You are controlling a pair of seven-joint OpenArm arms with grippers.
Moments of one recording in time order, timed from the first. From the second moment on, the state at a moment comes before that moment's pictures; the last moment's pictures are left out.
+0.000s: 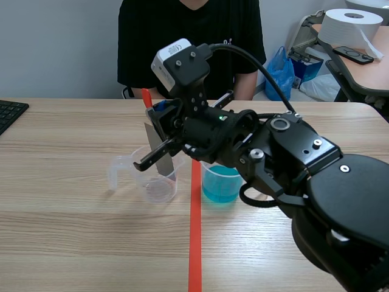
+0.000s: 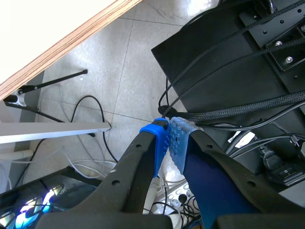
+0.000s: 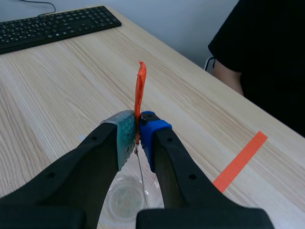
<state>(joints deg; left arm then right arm) 62.1 -23.1 -14.8 72.4 15.1 -15.2 -35.4 6.0 9.7 -30.1 88.4 3.7 18.4 -3.5</state>
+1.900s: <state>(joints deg) 62.1 -23.1 -14.8 72.4 15.1 -15.2 -35.5 8.6 38.3 -7.6 115.0 50.5 40.8 -29.3</state>
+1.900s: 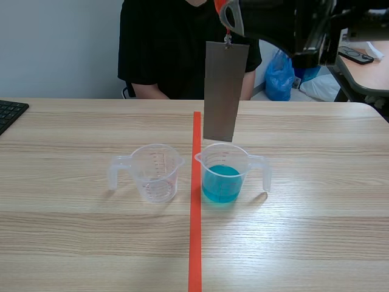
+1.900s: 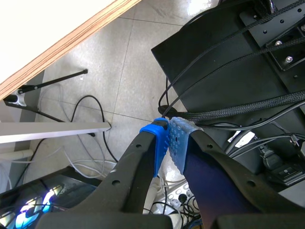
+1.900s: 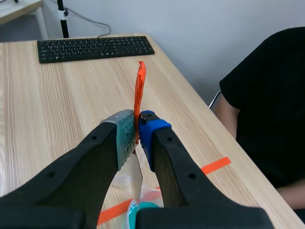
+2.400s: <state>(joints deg) 62.1 -23.1 -14.8 72.4 15.1 -15.2 -35.5 12.8 38.2 -7.6 106.4 53.3 43.6 -29.3</state>
